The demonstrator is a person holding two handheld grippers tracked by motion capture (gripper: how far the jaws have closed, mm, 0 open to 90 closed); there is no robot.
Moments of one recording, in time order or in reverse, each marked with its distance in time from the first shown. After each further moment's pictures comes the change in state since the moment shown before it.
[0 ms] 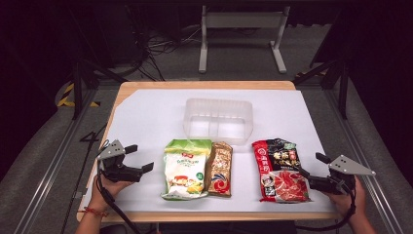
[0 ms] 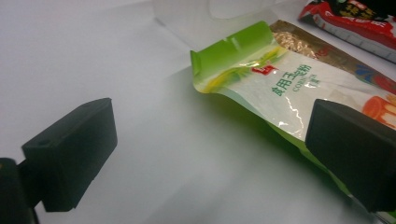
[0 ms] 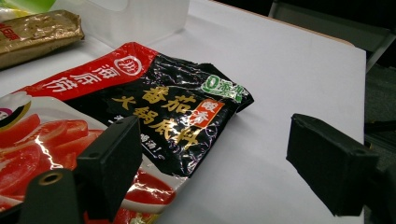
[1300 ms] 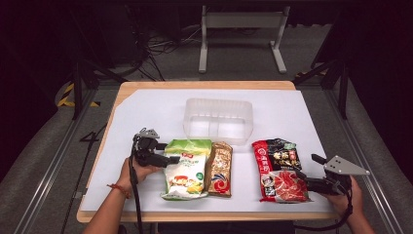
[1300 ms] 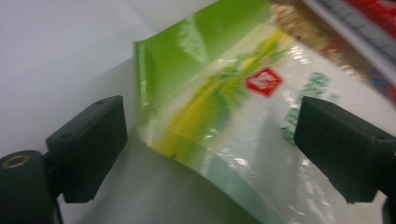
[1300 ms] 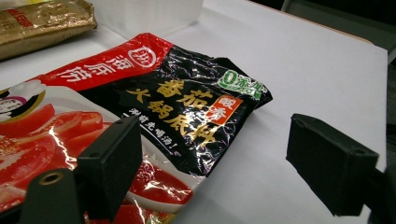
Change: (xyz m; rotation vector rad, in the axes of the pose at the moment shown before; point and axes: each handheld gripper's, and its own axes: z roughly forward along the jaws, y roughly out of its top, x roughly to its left) left arm 0.006 0.030 0.092 0.241 -0.146 -0.127; right arm 0.006 0.000 0.005 0.025 0.034 -0.034
